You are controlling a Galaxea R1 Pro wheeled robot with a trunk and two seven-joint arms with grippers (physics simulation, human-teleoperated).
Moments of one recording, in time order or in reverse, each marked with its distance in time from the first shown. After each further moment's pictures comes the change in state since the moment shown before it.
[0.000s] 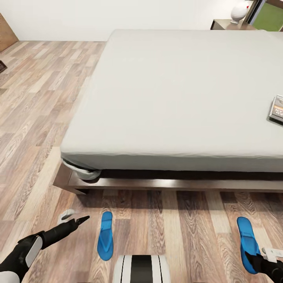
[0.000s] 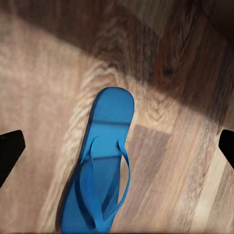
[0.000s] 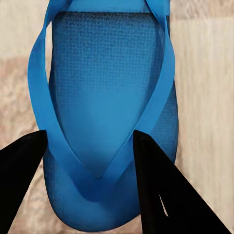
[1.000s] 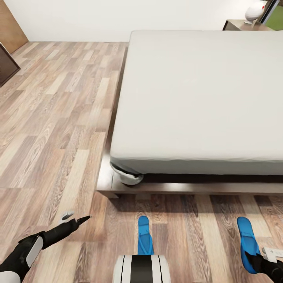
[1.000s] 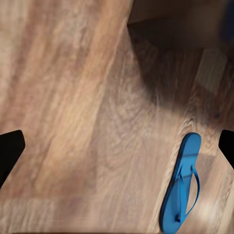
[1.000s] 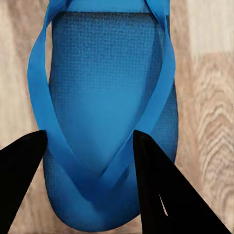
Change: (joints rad) left arm 0.000 -0.005 0.000 0.000 0.000 0.000 -0.001; right arm 0.000 0.000 0.000 0.000 0.000 0.000 0.001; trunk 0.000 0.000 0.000
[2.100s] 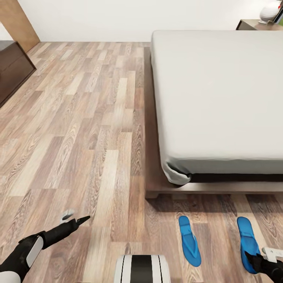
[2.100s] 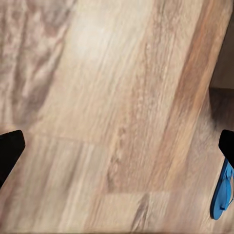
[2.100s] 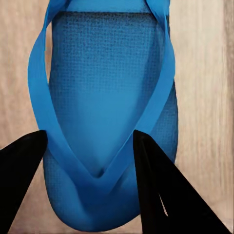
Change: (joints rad) left arm 0.000 -0.001 0.000 0.000 0.000 0.000 0.001; right arm 0.000 0.000 0.000 0.000 0.000 0.000 0.000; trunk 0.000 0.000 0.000
